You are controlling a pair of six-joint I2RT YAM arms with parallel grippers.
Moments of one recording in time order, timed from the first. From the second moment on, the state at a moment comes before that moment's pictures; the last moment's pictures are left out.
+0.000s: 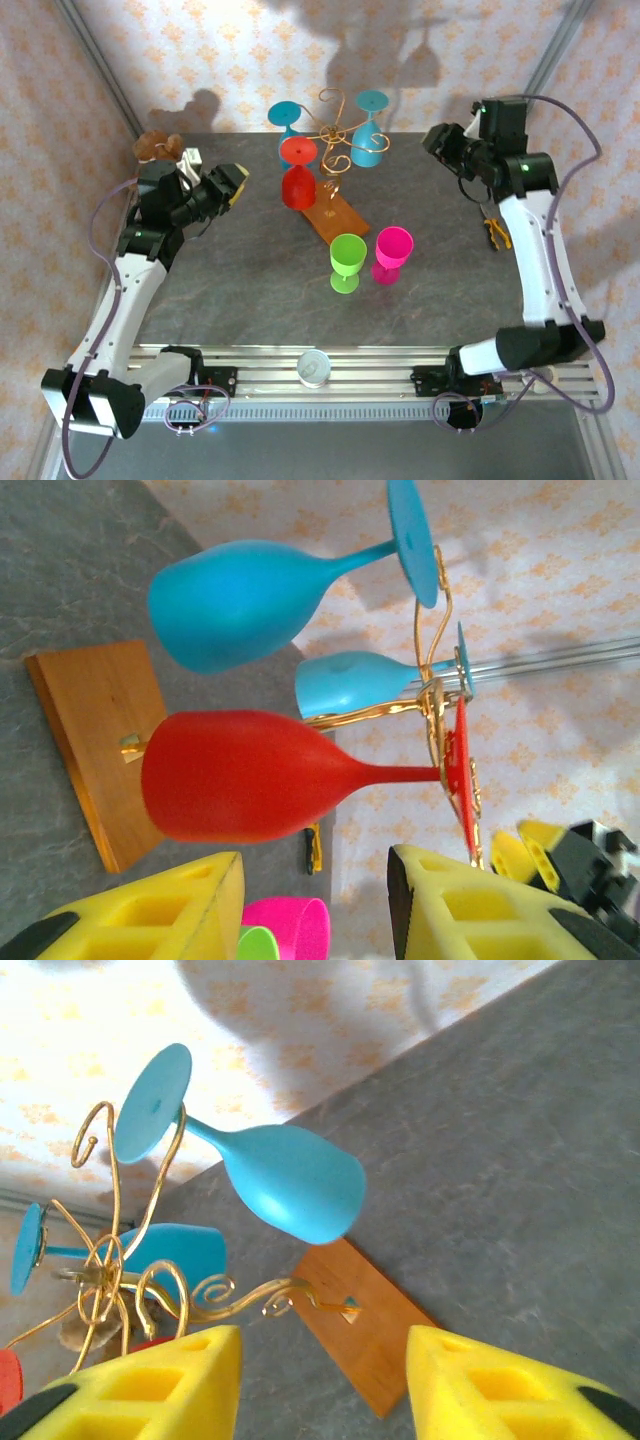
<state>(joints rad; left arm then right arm) -0.06 1.09 1.08 -0.32 0.53 -1.09 0.11 1.45 1.77 -0.92 -0.26 0.65</state>
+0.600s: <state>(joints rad) -0.05 1.20 1.14 -0.30 0.52 -1.09 0.11 1.93 2.14 -0.62 -0.55 0.78</state>
